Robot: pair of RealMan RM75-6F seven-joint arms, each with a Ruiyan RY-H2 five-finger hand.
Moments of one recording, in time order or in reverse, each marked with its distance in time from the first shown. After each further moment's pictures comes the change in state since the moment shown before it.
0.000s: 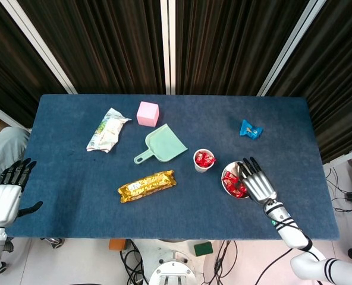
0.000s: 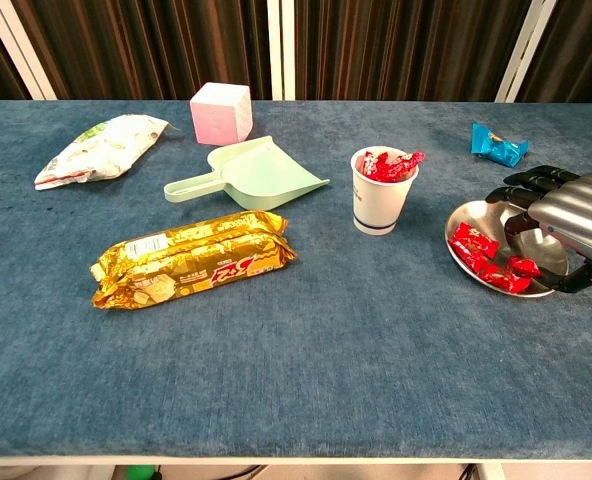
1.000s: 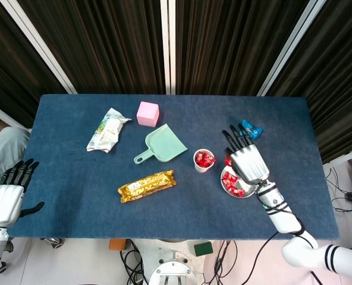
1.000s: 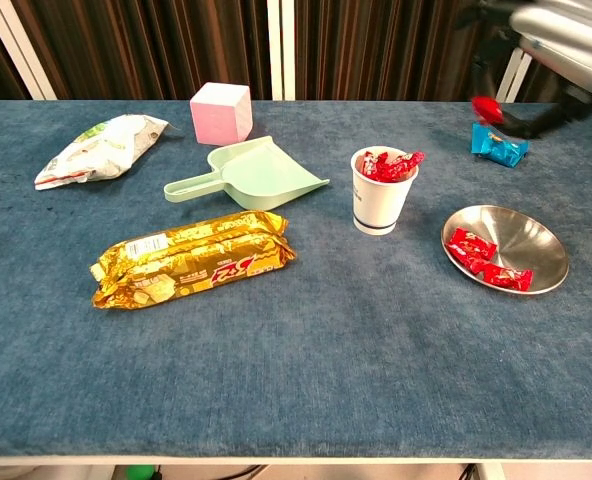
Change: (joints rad) left arm -0.003 -0.001 0.004 -0.003 0.012 -0.001 0.006; right arm 0.114 0.126 0.212 -0.332 0.000 0.080 -0.165
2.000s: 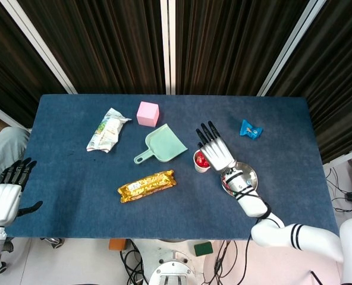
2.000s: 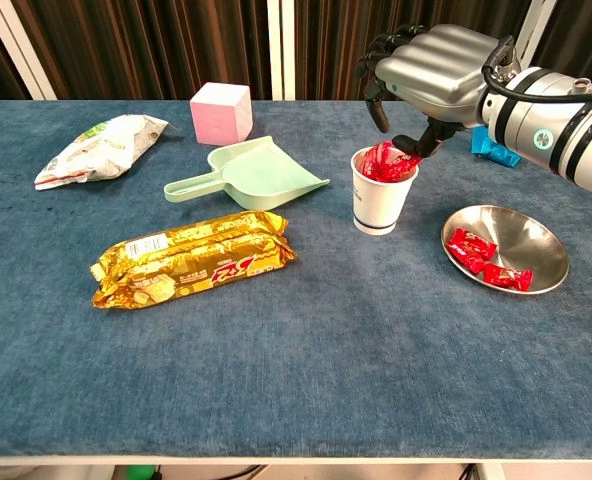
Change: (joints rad) left arm -0.002 0.005 -0.005 0.010 -0.012 -0.005 -0.023; right arm 0.217 -0.165 0.027 0.110 0.277 -0.169 -0.234
